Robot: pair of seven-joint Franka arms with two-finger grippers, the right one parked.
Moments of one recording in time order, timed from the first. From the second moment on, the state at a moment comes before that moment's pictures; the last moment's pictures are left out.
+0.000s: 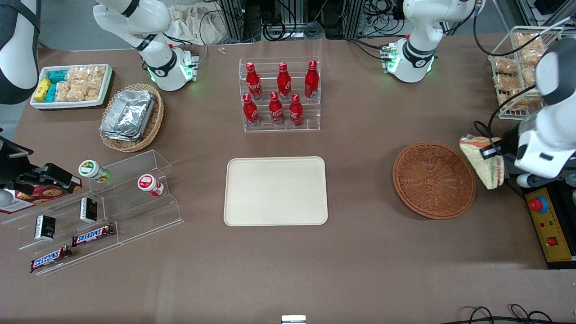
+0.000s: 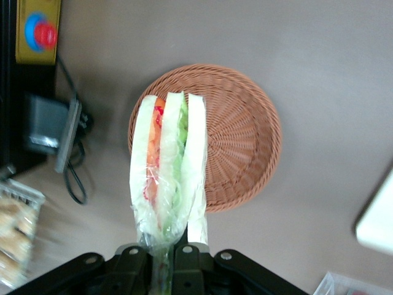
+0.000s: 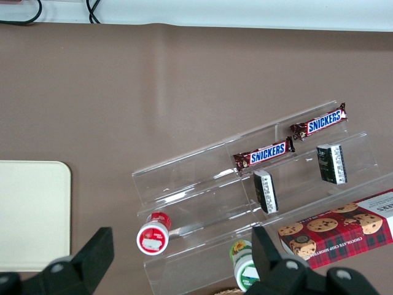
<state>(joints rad) -0.04 0.15 0.00 -1.53 0.04 1.52 -0.26</state>
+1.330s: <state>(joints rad) -0.31 0.65 -0.36 -1.46 0.12 2.02 -0.69</state>
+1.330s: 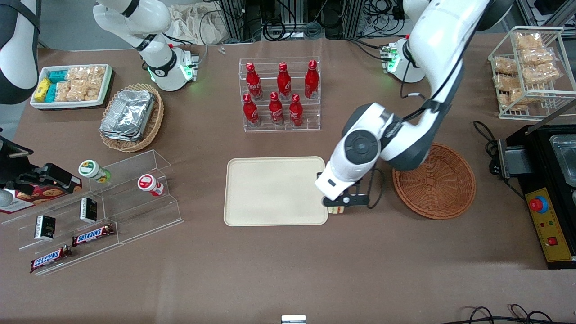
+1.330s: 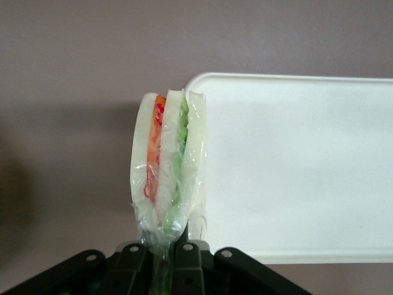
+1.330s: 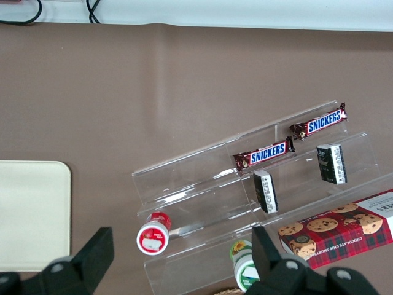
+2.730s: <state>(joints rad) -0.39 0.77 -0.34 -1.43 0.20 2.10 -0.80</state>
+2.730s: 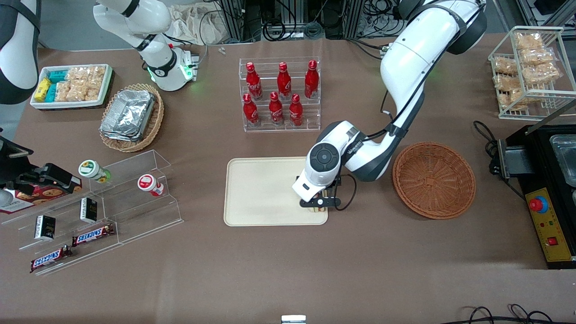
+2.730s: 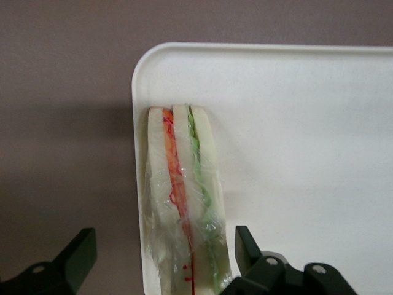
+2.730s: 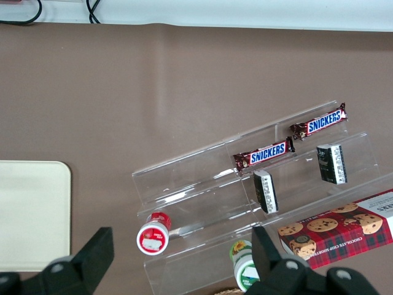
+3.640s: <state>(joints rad) -0.15 0.43 -0.33 -1.40 0.20 1.82 -0.76</state>
